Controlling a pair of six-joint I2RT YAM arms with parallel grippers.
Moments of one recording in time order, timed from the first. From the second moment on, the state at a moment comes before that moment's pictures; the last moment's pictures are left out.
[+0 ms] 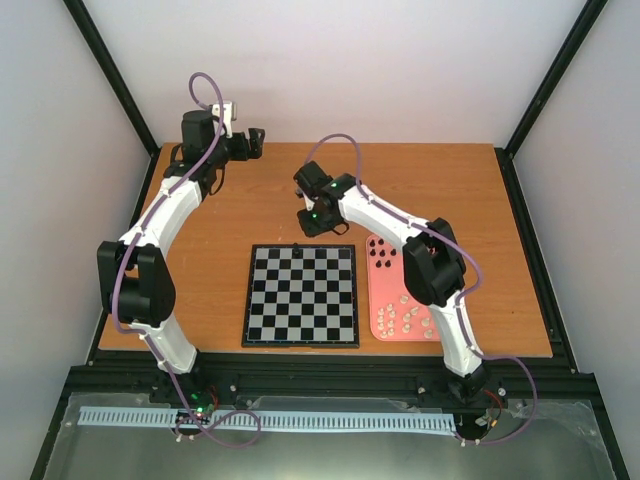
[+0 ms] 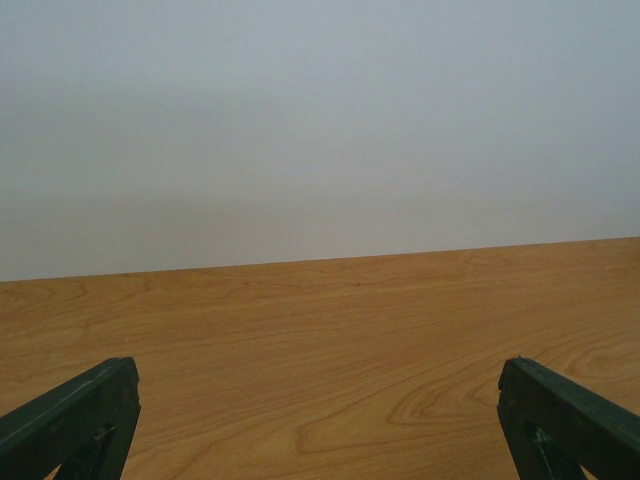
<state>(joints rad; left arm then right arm) -0.12 1.73 1.50 -0.12 0.22 -0.18 0.71 2.18 1.93 -0.89 -0.02 0.24</state>
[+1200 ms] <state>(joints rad) -0.12 1.73 1.50 -0.12 0.21 -0.18 0.78 2.24 1.93 -0.98 -0.01 0.23</state>
